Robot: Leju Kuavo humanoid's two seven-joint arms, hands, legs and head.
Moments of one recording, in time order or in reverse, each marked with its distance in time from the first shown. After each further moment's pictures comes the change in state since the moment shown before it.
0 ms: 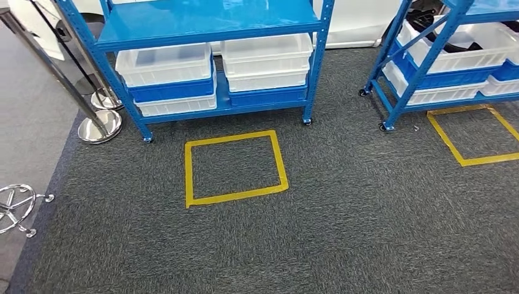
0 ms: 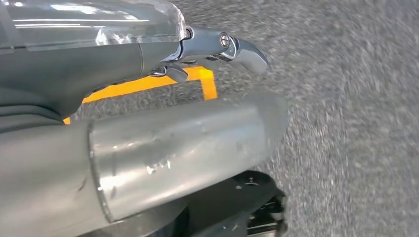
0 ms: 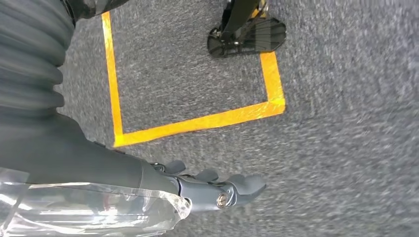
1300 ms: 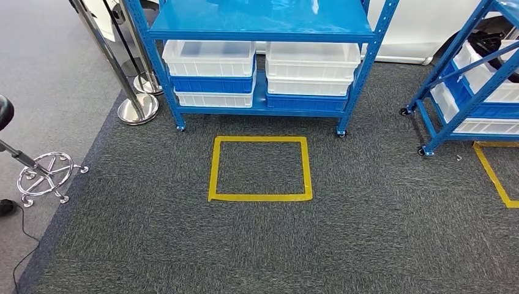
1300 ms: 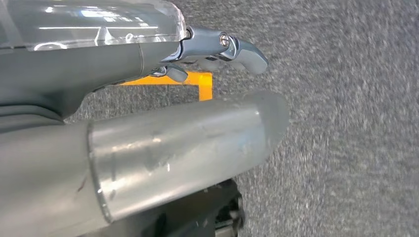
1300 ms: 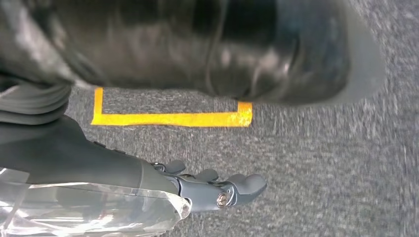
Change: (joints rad) left arm -0.006 0.007 0.009 0.000 0.010 -0.009 -0.028; right arm -0.007 0.006 0.000 0.000 0.013 0.021 -0.019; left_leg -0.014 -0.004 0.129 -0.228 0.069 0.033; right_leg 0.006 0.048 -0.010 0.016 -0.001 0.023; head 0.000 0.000
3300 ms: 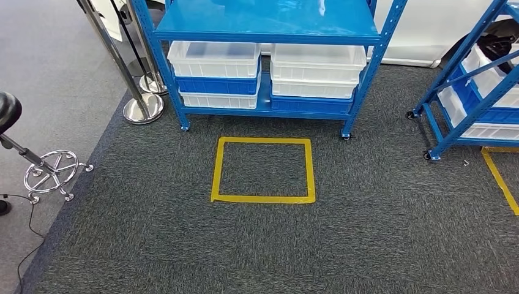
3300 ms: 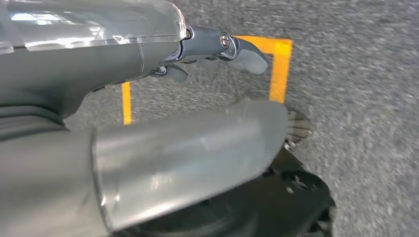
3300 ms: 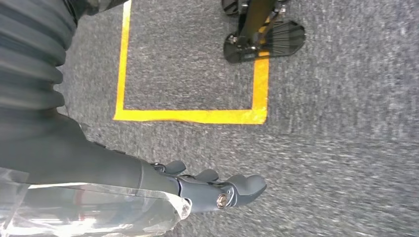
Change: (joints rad) left arm 0.094 0.029 -0.159 0.001 0.227 -0.074 0.231; right arm 0.011 0.006 0.209 -0.080 -0.191 0.019 0.193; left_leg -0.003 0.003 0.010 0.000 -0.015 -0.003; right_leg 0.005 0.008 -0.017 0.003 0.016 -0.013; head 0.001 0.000
